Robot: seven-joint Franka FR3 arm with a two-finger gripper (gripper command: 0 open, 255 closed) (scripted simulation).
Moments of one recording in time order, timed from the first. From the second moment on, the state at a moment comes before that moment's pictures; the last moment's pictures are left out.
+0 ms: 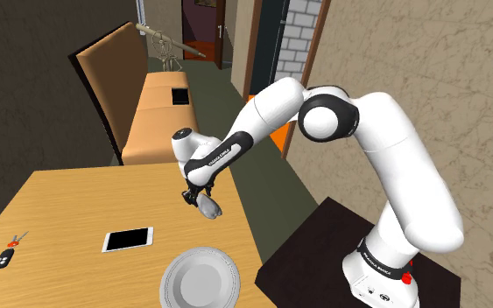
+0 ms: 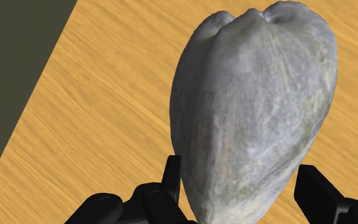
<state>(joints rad) 0.27 0.83 0.08 -1.61 -0.30 2.28 0.50</state>
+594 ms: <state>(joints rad) 0.26 0.75 0.09 -1.64 -0.28 2.22 0.49</state>
